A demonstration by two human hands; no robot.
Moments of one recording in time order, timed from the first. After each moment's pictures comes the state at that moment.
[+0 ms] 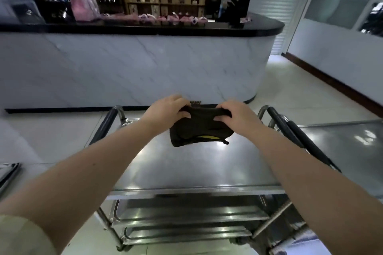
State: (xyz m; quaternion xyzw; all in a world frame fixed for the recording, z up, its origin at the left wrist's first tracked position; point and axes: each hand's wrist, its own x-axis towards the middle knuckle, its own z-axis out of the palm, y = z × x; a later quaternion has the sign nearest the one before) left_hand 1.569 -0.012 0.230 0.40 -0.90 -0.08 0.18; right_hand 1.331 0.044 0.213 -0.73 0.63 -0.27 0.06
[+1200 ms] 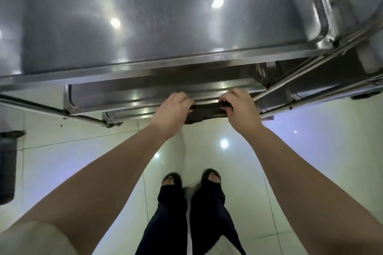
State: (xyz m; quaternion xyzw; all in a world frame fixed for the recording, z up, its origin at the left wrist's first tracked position) left_hand 1.467 0.122 -0.218 0.38 -0.91 -0.18 0.06; right_hand 1.253 0.194 -0.212 -0.62 0.74 -0.16 0.20
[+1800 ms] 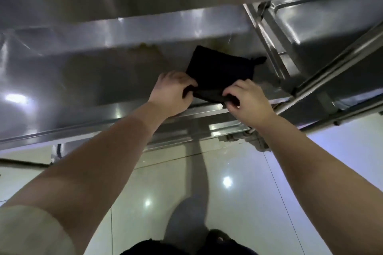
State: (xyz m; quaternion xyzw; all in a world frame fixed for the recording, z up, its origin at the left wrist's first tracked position) left_hand 1.376 -0.002 -0.423 0.36 -0.92 -0.13 0.14; right_hand 1.167 0.114 -0.422 -0.69 0.70 -0.16 0.09
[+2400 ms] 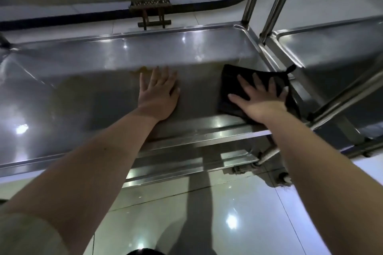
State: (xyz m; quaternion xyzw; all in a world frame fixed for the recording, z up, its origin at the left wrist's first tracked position) left_hand 1.373 -0.089 -0.476 0.50 -0.86 -0.04 0.06; right_hand 1.114 0.032 -0.461 -0.50 0.86 0.04 0.12
